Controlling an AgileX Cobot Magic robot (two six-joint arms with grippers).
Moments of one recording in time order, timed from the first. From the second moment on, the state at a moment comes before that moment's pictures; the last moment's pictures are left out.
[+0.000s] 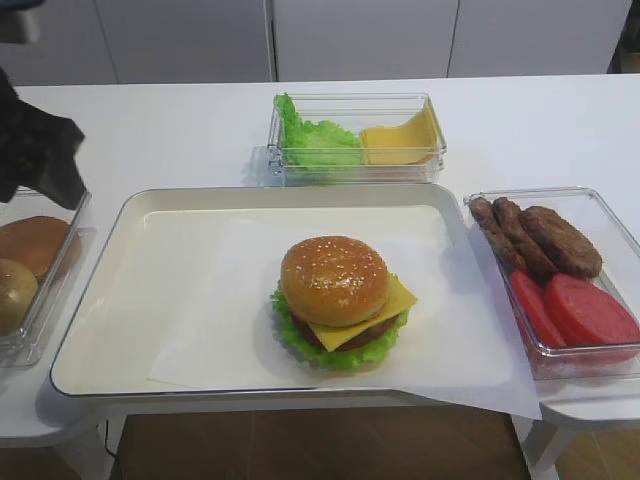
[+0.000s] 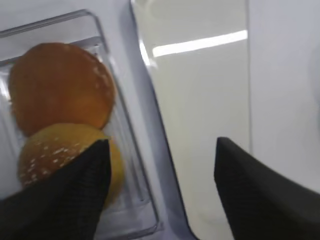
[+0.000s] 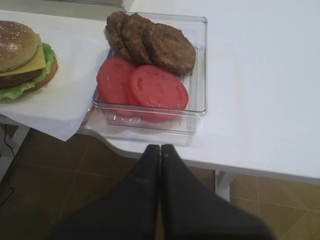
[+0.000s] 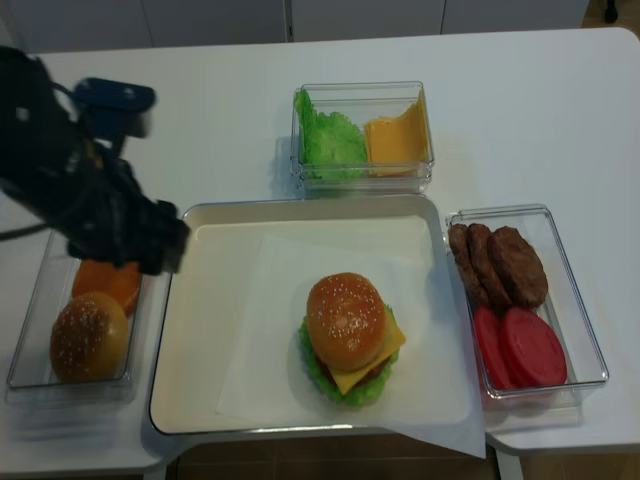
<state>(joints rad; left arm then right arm) -0.23 1.37 -1.15 0.00 1.05 -0.09 0.06 -0.02 -0.48 0.12 1.13 -0.10</state>
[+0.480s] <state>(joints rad) 0.02 1.11 -1.10 0.01 1.17 -0.03 0.06 -0.02 -0.48 0.12 1.13 -0.10</state>
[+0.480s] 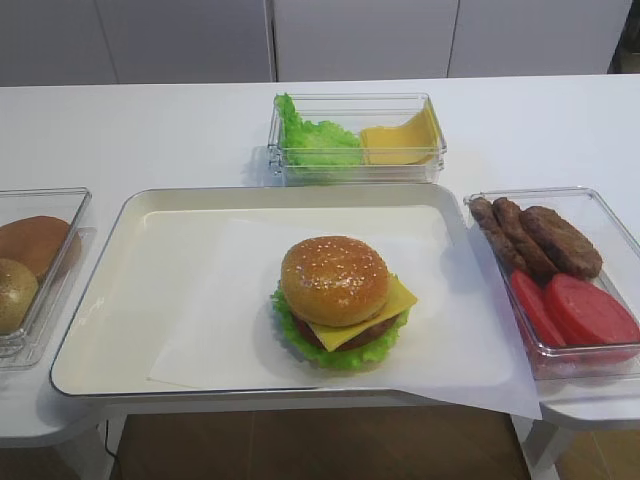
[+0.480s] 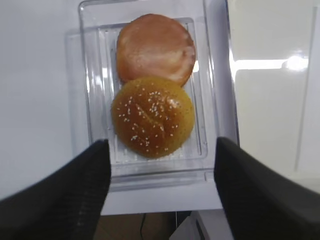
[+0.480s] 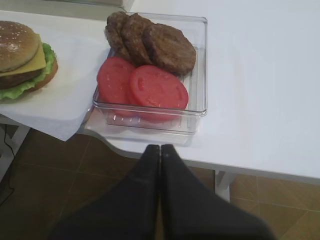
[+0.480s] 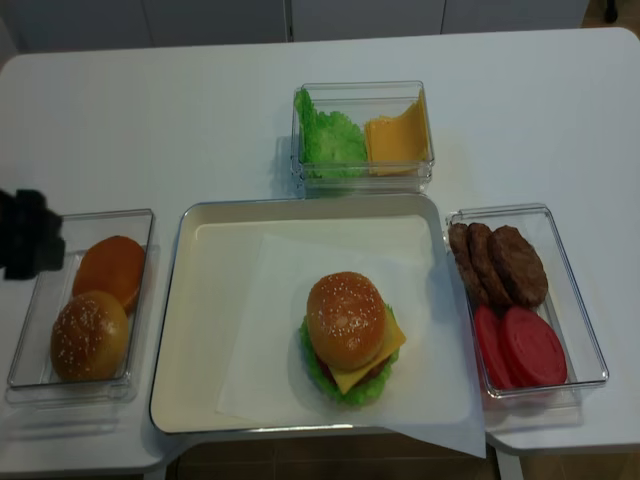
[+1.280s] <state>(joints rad) 0.04 0.51 -0.85 0.01 1.26 -0.02 0.06 -0.02 -0.48 0.12 1.13 -0.10</state>
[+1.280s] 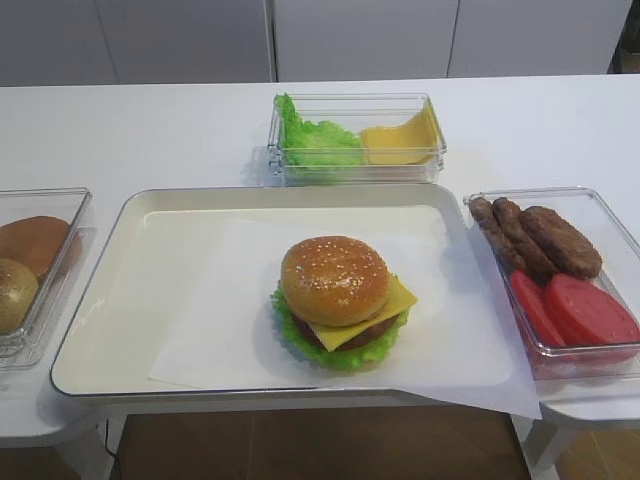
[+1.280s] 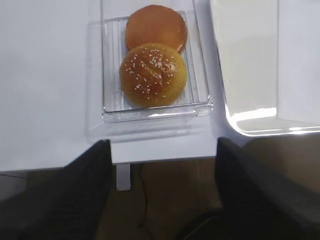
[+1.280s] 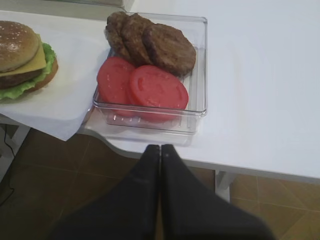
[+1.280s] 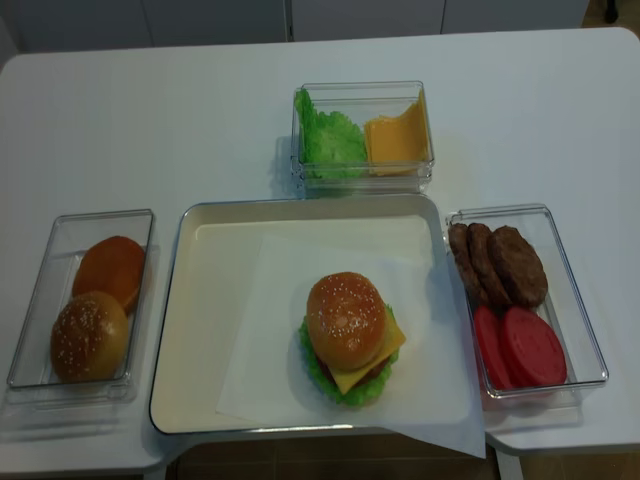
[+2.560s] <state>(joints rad) 0.04 -0.02 -0.59 -0.03 1.28 0.01 0.06 -0.02 -0.48 0.12 1.13 -0.08</state>
